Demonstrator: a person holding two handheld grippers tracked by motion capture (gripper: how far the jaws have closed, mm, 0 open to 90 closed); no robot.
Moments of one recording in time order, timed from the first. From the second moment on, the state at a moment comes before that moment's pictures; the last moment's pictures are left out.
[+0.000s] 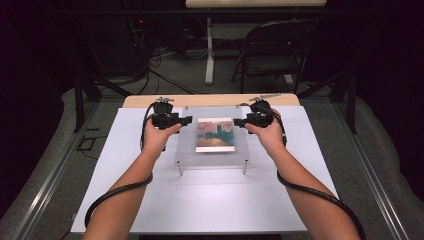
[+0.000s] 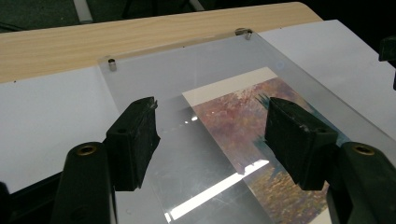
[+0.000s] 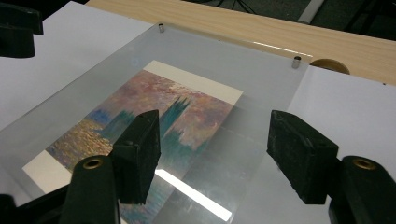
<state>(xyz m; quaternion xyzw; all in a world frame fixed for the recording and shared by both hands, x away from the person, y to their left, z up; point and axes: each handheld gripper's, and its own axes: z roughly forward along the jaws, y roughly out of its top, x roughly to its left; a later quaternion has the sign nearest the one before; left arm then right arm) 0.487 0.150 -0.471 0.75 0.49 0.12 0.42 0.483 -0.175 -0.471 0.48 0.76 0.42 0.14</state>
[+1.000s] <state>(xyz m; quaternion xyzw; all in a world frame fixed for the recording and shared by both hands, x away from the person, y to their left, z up) 0.513 0.149 -0.507 0.72 0.55 0.12 0.41 0.511 -0.175 -0.504 0.52 0.74 0.40 0.14</state>
